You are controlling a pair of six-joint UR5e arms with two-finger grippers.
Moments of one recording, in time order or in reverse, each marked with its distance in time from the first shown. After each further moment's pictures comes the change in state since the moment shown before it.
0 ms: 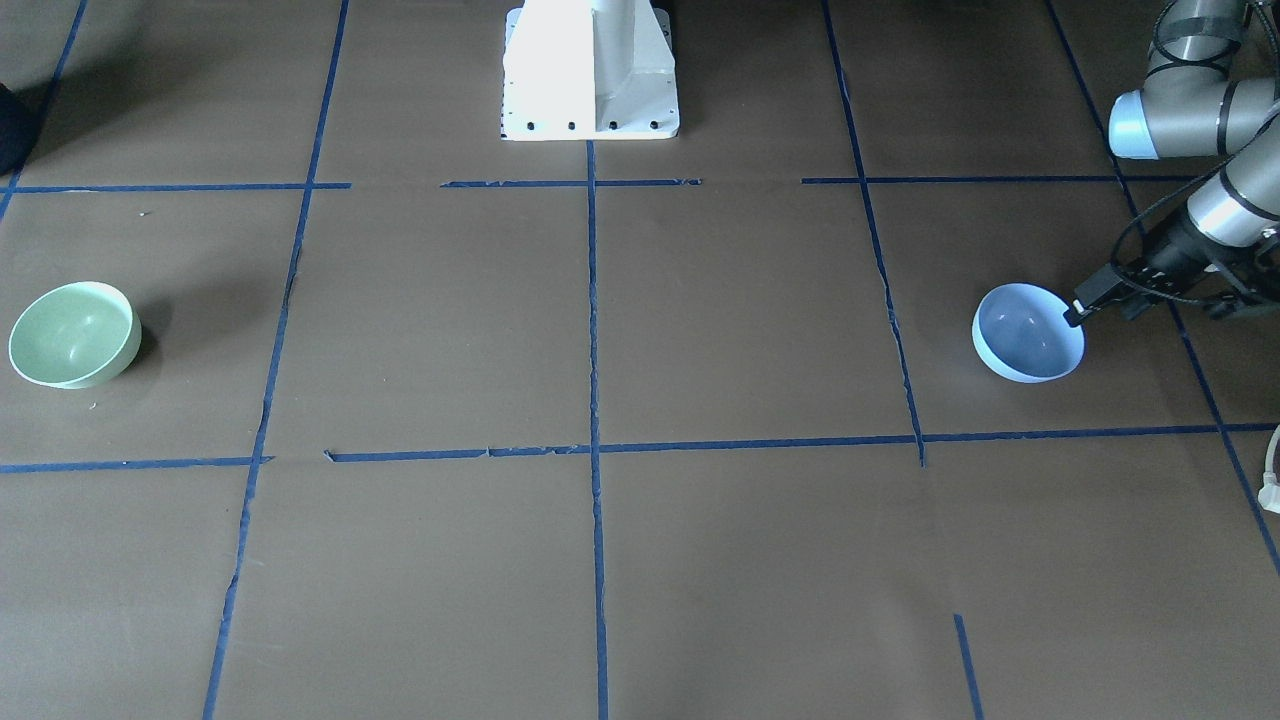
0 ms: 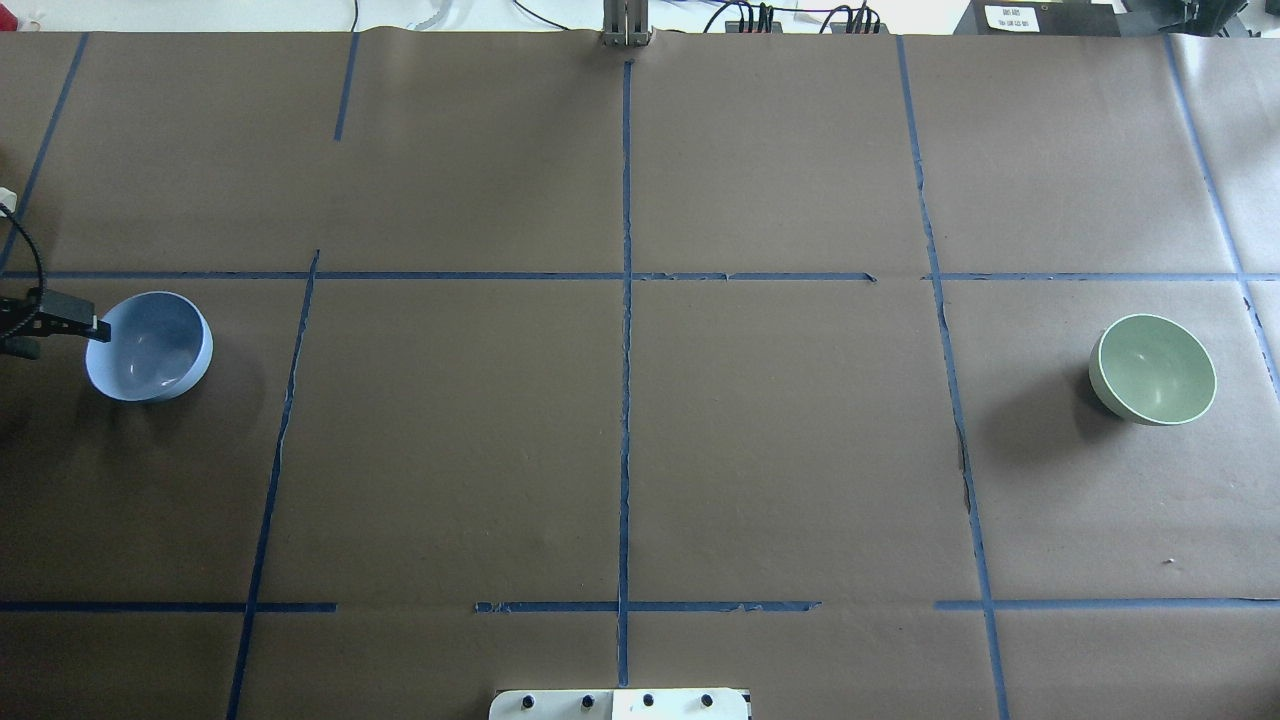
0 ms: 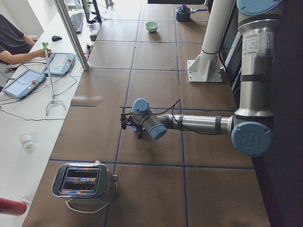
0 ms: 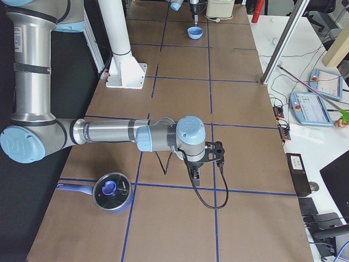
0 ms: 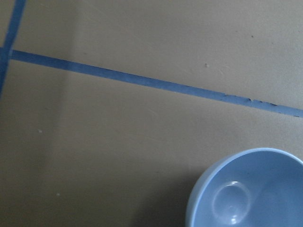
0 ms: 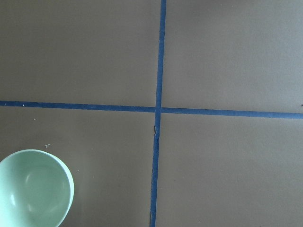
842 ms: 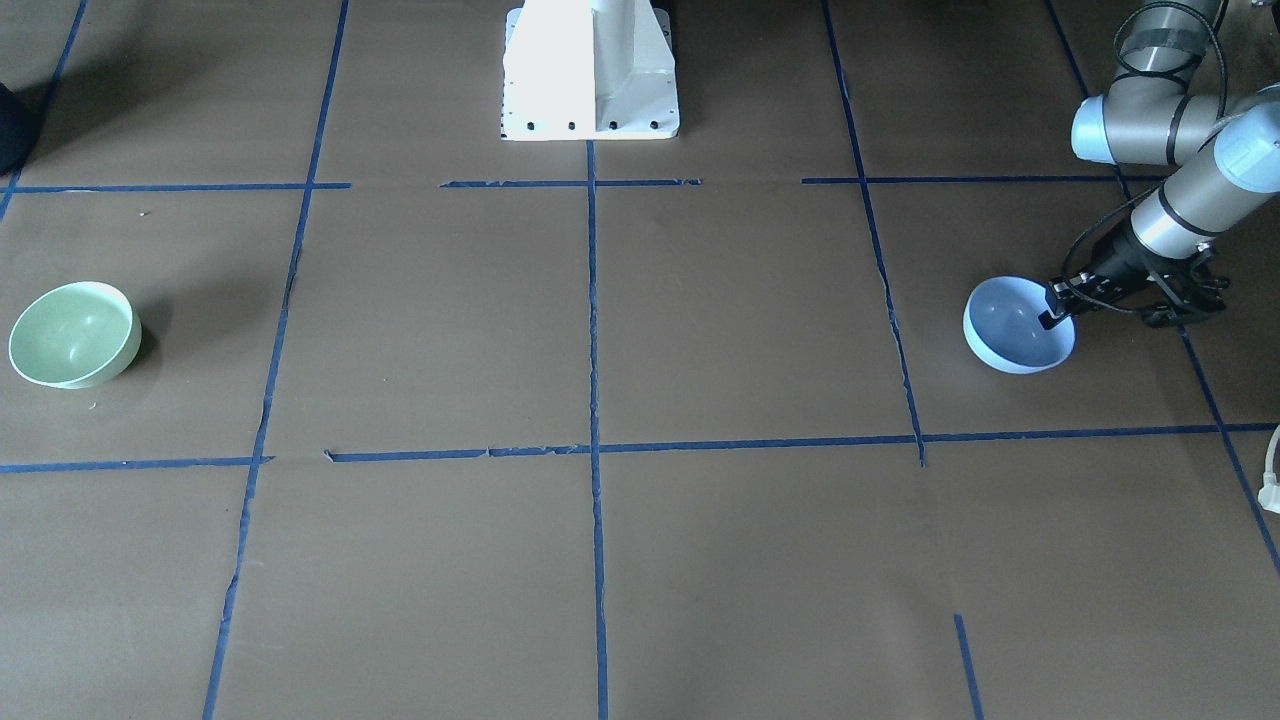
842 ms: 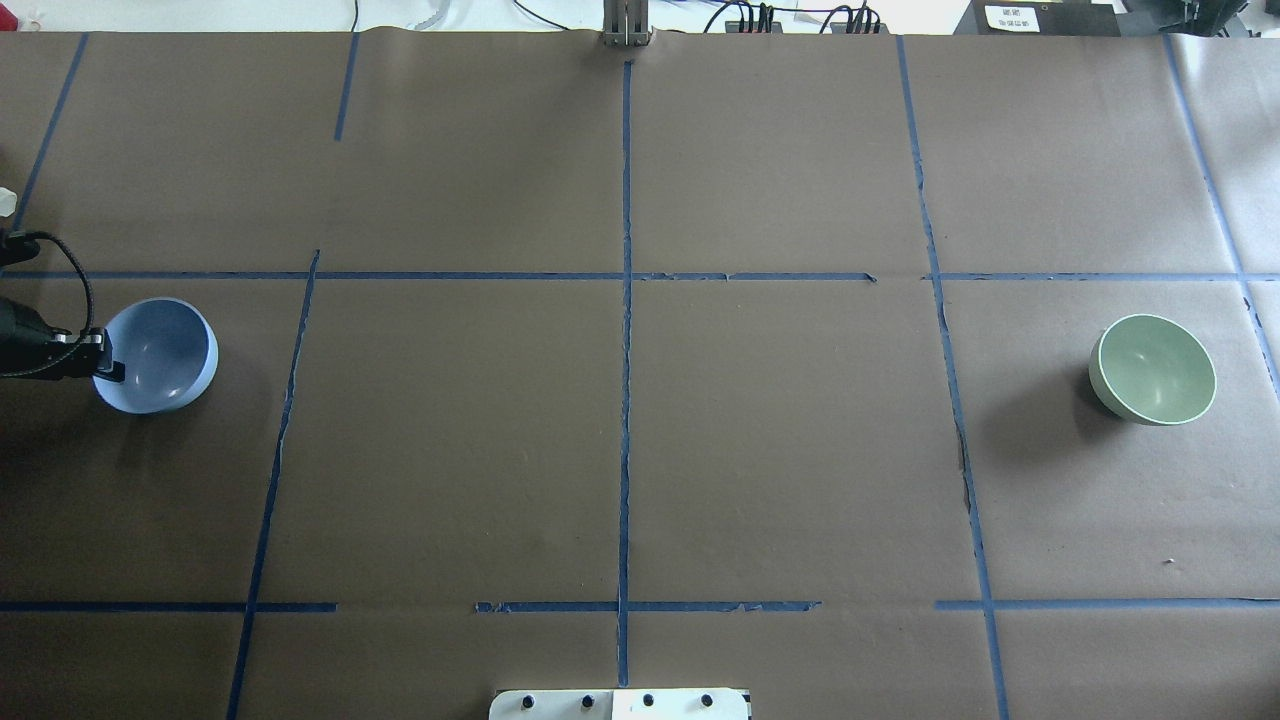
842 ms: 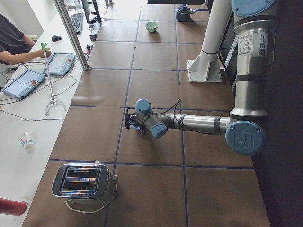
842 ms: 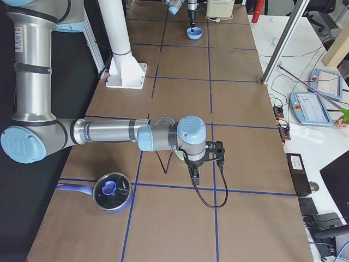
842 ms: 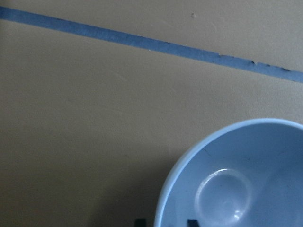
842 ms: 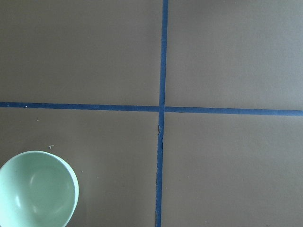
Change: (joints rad) left arm 0.051 -0.001 0.003 0.011 -0.017 -0.021; right arm -0.009 0.002 0.000 -0.001 0.026 0.042
